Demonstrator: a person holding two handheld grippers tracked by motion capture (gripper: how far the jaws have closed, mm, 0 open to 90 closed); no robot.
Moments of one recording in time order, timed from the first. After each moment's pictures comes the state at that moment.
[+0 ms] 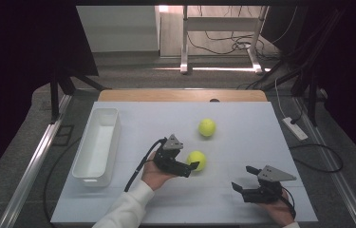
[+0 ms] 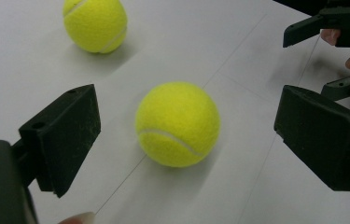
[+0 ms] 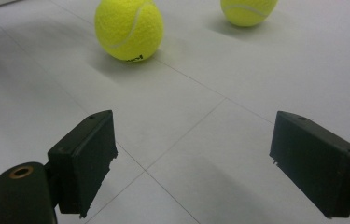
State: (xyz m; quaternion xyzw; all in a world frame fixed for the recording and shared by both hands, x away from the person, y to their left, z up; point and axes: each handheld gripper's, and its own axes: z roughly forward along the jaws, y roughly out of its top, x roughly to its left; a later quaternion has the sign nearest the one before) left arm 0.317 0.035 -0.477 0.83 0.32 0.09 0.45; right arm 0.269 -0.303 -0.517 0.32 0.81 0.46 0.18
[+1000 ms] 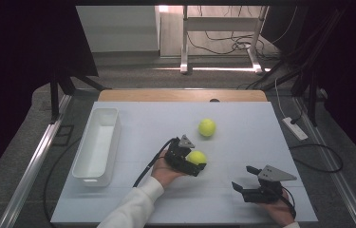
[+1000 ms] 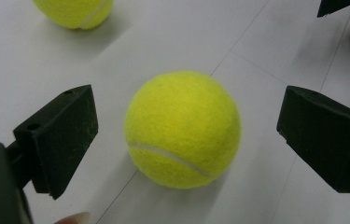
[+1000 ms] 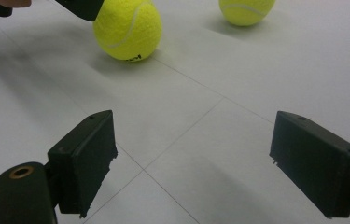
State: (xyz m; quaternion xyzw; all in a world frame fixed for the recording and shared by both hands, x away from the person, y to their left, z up) left arm 0.339 0.007 -0.498 0.86 0.32 0.07 0.40; right arm 0.270 -0.304 -0.518 0.32 0.81 0.46 0.18
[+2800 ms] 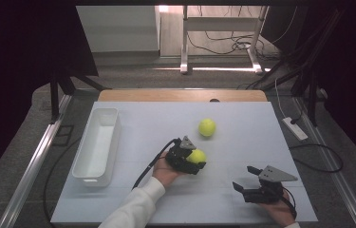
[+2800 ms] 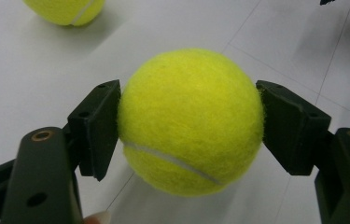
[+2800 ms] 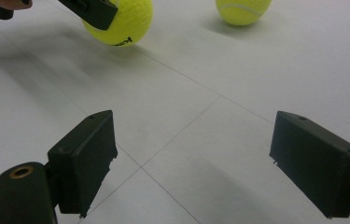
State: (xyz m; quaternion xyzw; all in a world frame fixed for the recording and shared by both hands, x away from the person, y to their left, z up) left arm 0.338 0.005 -0.499 0.86 0.31 0.07 0.40; right arm 0.269 -0.306 -0.518 0.32 0.81 0.46 0.18
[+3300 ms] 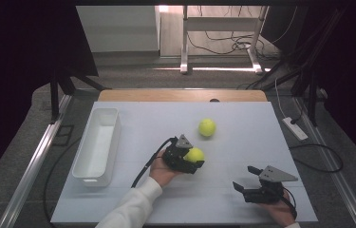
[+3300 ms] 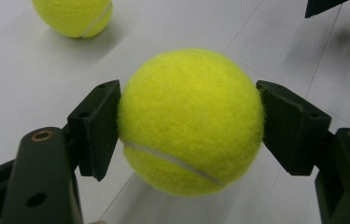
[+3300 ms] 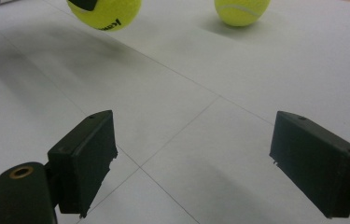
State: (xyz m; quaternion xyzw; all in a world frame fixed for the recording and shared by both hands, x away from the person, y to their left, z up) left arm 0.332 0.017 -0.486 0.86 0.31 0.08 0.41; right arm 0.268 -0.307 -0.517 0.32 0.81 0.46 0.19
